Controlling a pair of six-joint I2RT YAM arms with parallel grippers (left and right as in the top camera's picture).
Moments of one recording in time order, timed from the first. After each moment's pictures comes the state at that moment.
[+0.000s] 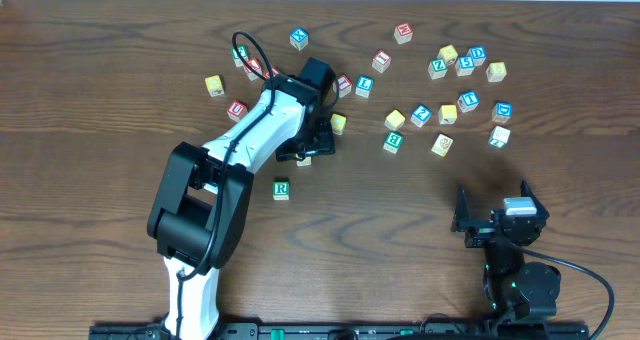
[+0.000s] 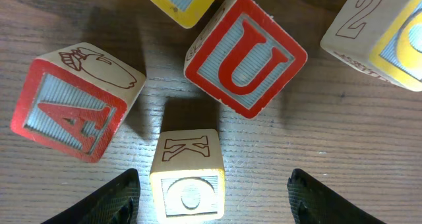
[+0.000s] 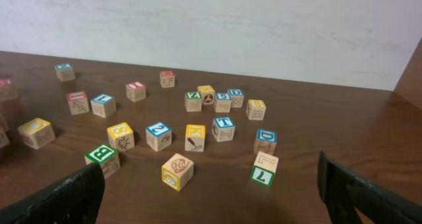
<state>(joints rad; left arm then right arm) -0.46 2.08 1.52 -0.92 0.08 -0.59 0.03 0.01 0.01 -0.07 0.00 -0.07</state>
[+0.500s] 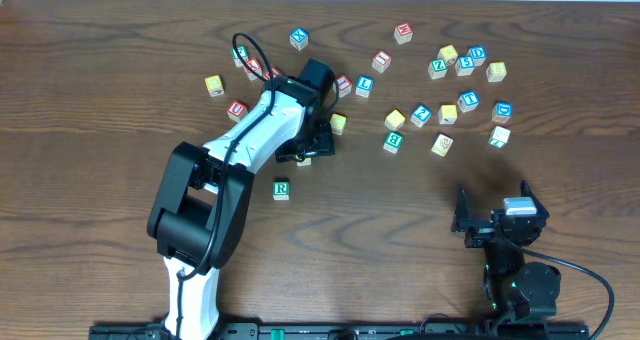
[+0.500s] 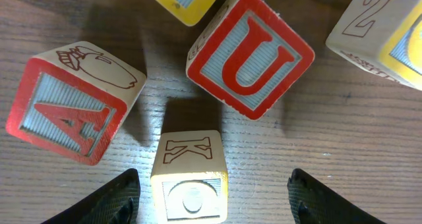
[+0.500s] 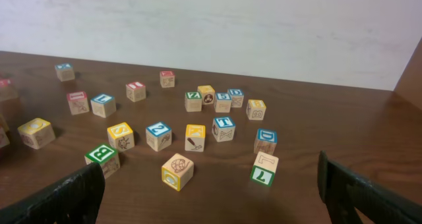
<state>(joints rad) -0.46 2.08 1.51 -0.91 0.08 -0.59 0.03 0.01 0.01 -0.07 0.00 -0.07</state>
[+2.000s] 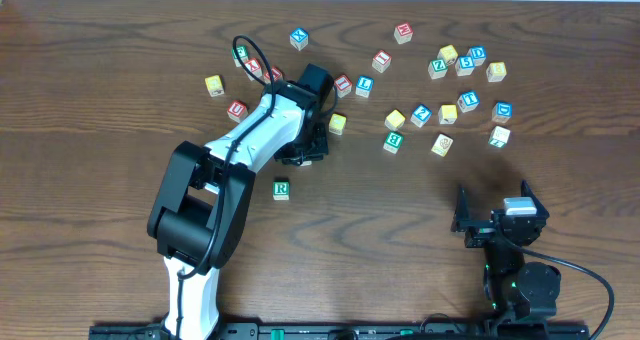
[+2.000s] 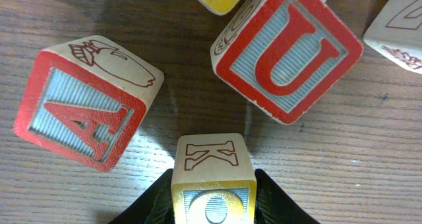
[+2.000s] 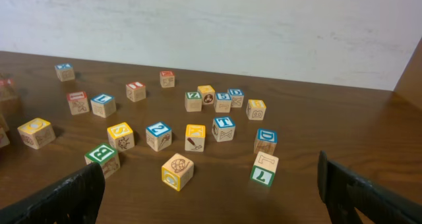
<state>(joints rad) -0.46 2.08 1.48 -0.89 0.04 -0.58 0.03 0.01 0.01 -0.07 0.00 -0.07</state>
